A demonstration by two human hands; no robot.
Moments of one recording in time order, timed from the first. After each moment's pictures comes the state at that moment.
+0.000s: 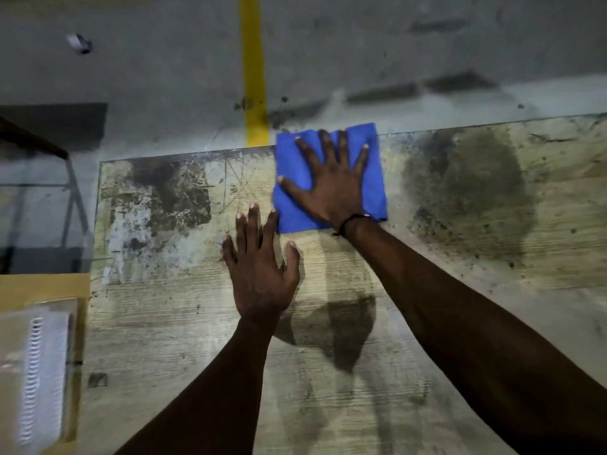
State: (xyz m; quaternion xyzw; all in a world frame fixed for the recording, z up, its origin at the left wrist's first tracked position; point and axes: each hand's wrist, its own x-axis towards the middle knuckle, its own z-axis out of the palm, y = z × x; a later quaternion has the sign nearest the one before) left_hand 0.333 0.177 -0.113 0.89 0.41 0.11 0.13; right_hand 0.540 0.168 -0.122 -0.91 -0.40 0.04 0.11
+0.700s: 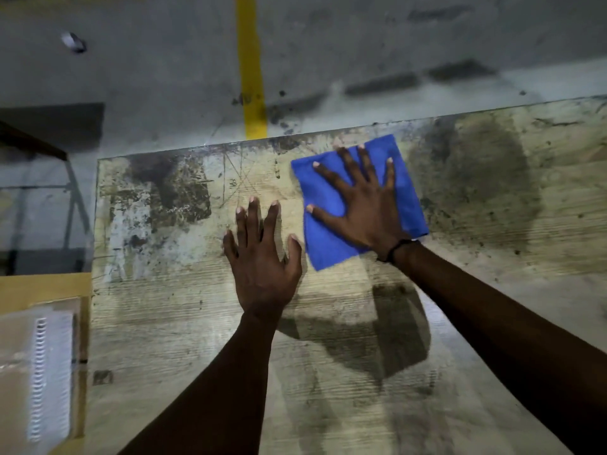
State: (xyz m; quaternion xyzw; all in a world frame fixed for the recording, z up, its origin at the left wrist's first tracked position) left_hand 0.334 0.176 -0.110 0.89 0.42 0.12 0.13; right_hand 0.538 0.090 -0.129 -0.88 -0.46 0.00 0.11
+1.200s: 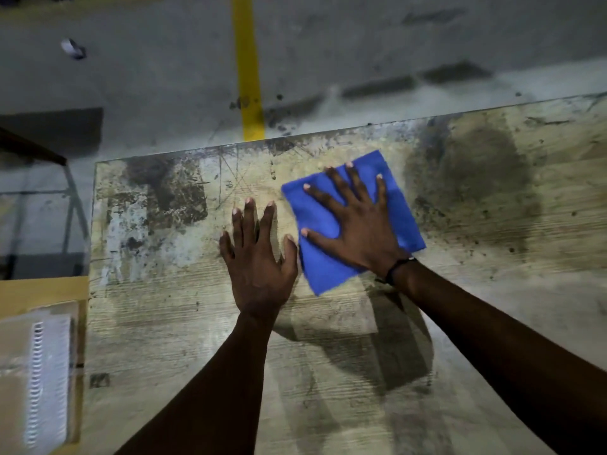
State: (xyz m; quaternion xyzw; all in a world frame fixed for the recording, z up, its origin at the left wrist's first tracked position) left_hand 0.331 0.175 -0.111 0.89 0.42 0.12 0.13; right_hand 0.511 0.069 -0.128 -0.87 -0.49 0.02 0.11
